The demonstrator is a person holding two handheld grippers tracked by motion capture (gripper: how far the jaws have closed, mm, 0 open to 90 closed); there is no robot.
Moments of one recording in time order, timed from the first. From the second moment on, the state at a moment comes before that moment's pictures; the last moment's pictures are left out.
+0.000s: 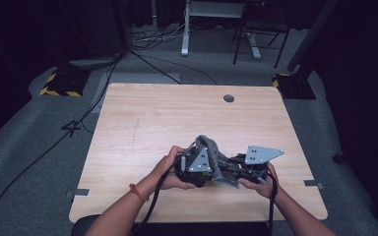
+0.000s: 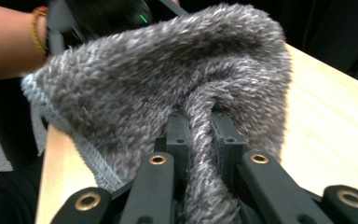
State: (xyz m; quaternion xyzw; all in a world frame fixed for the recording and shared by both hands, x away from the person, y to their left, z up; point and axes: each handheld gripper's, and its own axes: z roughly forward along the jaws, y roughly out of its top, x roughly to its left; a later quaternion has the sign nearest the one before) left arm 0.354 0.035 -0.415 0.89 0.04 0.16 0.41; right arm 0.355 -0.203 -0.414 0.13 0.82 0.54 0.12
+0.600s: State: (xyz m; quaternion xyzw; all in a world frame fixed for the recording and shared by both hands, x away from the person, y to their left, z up) left arm 0.353 0.059 -0.397 0.85 0.05 0.15 0.50; right arm 0.370 -0.214 -0.439 0.16 0.81 0.57 0.03
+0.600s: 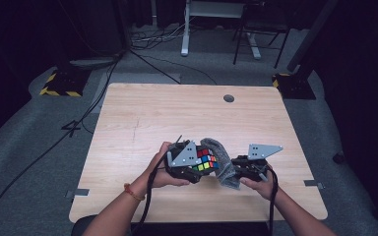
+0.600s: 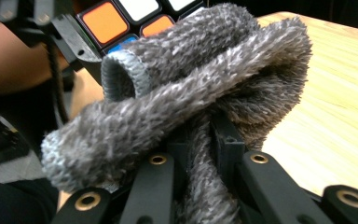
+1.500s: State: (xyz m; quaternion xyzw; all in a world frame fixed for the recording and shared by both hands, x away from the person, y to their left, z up) left arm 0.358 0.049 -0.410 0.89 0.04 0.15 0.43; right arm 0.365 -0.217 -0.431 0.14 0.80 0.59 0.04
